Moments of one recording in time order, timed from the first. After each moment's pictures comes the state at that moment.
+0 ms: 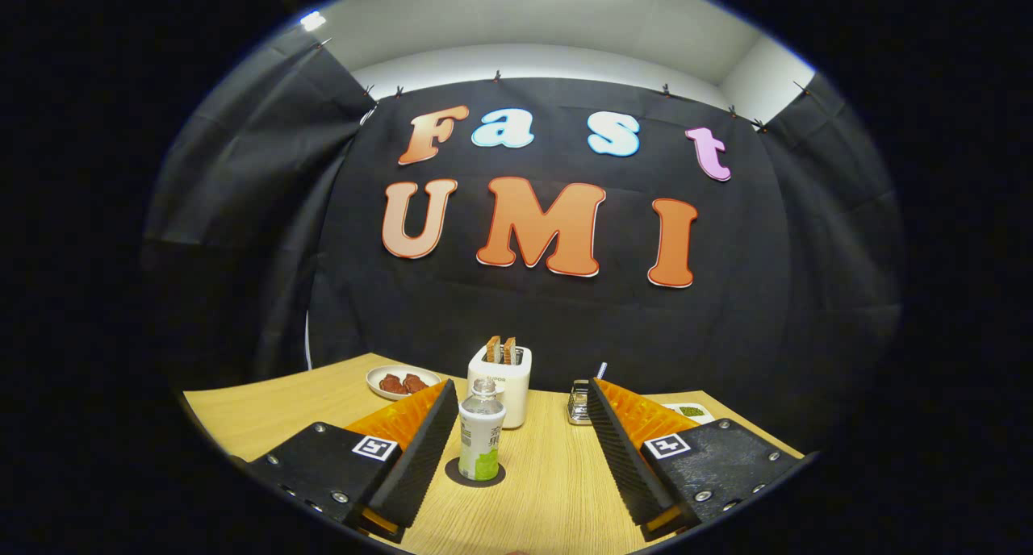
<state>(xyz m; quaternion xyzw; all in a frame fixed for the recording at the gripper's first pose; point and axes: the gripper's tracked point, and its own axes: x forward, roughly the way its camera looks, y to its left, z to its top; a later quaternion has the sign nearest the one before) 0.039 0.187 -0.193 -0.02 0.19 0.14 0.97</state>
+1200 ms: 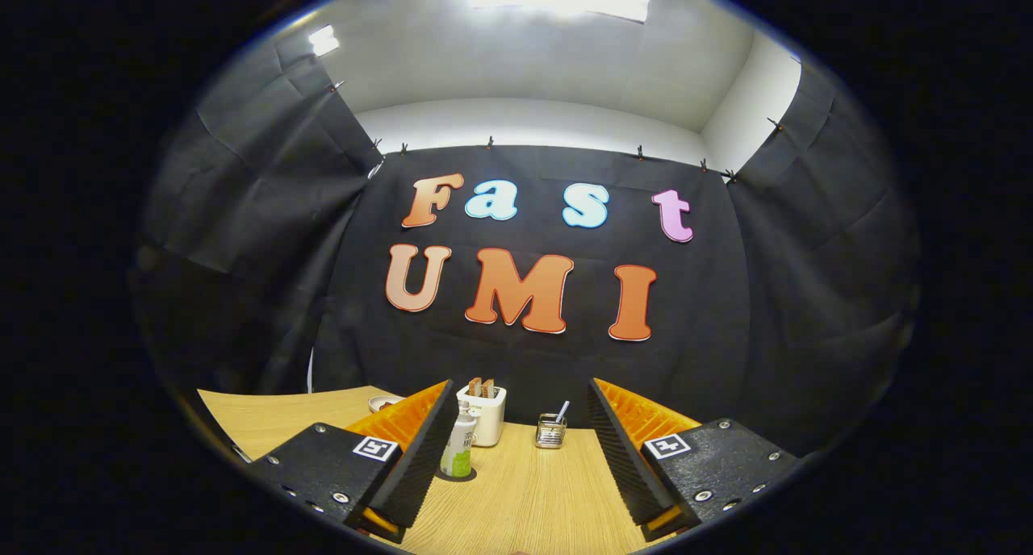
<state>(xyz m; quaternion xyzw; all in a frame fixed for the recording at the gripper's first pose) -0.041 0.109 -0.100 -0.03 0.08 0.13 0.99</state>
